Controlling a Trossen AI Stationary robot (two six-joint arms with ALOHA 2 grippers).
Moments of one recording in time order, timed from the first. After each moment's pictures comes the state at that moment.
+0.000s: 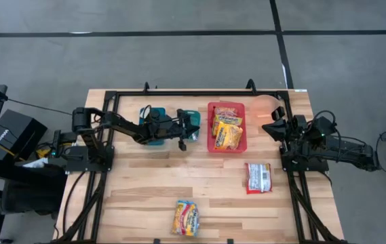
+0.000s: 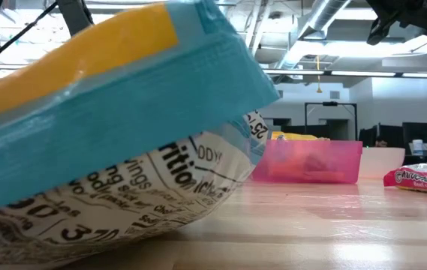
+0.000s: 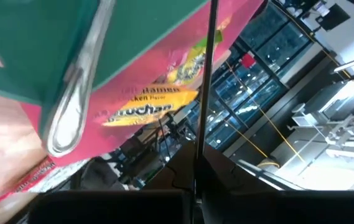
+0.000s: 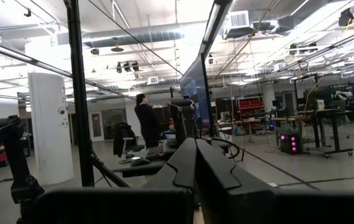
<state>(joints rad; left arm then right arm) 0.20 1.78 0.70 0.85 -0.12 -2.38 -0.22 0.15 0.22 0.31 -0.18 0.18</state>
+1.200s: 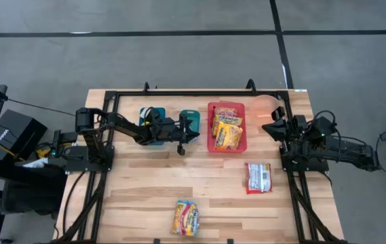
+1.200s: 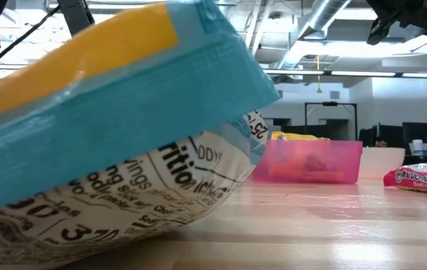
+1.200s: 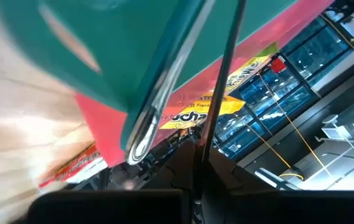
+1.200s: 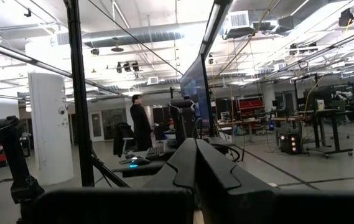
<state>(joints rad) 0.18 1.82 0.69 0.80 -0.03 -2.43 -0.22 0.15 0.22 0.31 -0.18 0.18</state>
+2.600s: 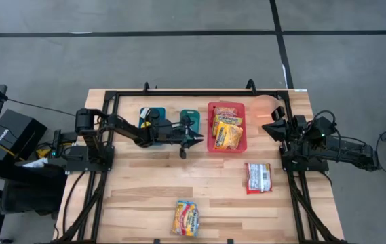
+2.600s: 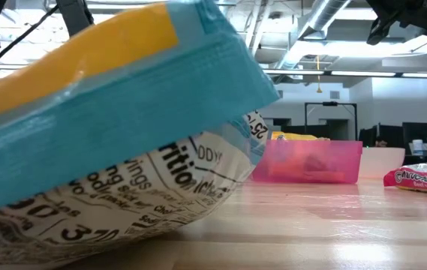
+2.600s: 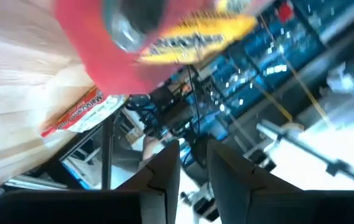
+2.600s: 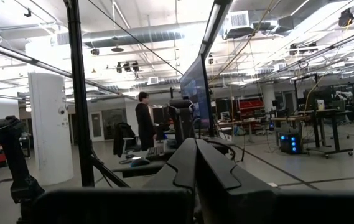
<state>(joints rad) 0.15 1.82 0.69 0.95 0.05 -2.41 -0.22 0.15 0.22 0.31 -0.18 0.18</state>
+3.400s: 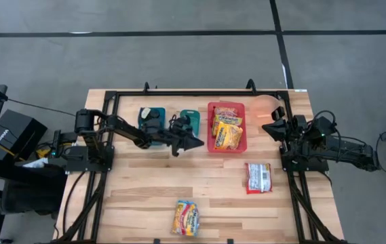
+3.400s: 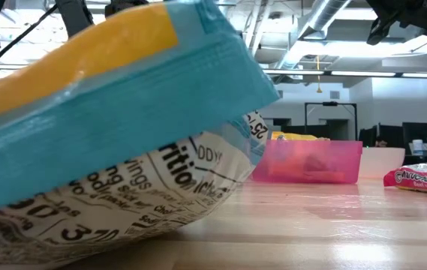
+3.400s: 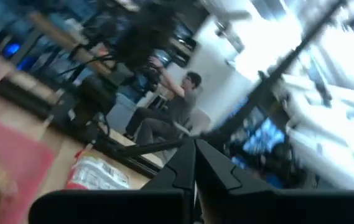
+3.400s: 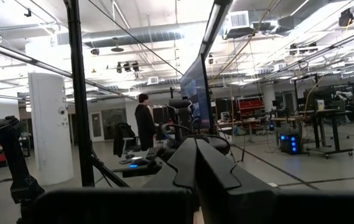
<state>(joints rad) 0.12 1.81 0.69 1.37 0.35 -0.80 -0.22 0.15 0.22 0.31 -0.18 0.18</state>
